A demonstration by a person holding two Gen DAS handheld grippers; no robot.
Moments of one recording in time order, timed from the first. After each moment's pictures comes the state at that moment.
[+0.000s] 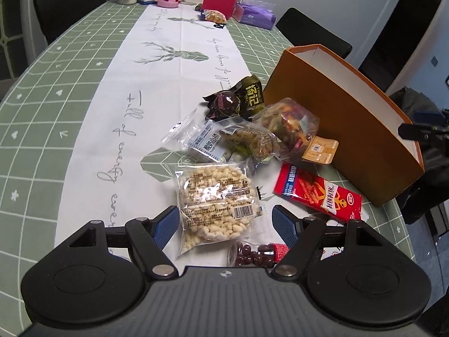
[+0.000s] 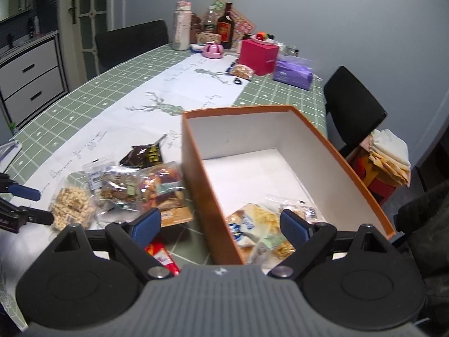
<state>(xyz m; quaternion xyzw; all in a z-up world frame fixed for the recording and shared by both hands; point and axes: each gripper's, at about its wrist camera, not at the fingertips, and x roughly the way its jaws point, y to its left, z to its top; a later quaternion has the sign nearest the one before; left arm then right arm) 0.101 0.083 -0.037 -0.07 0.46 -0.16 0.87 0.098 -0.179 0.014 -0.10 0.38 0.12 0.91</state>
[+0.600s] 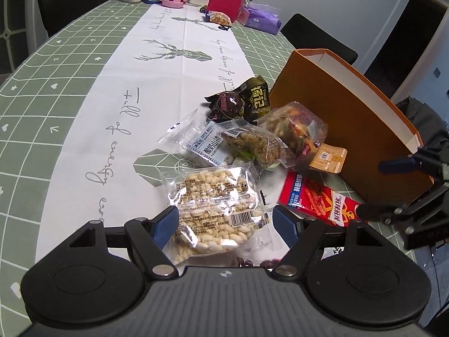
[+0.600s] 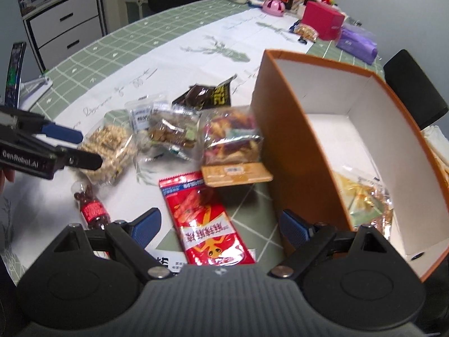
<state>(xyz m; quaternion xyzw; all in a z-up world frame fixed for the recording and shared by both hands) 0.112 0.077 -0.054 -0.09 0.45 -0.15 0.87 0.106 -0.127 -0.054 -0.14 0.46 0.19 0.85</state>
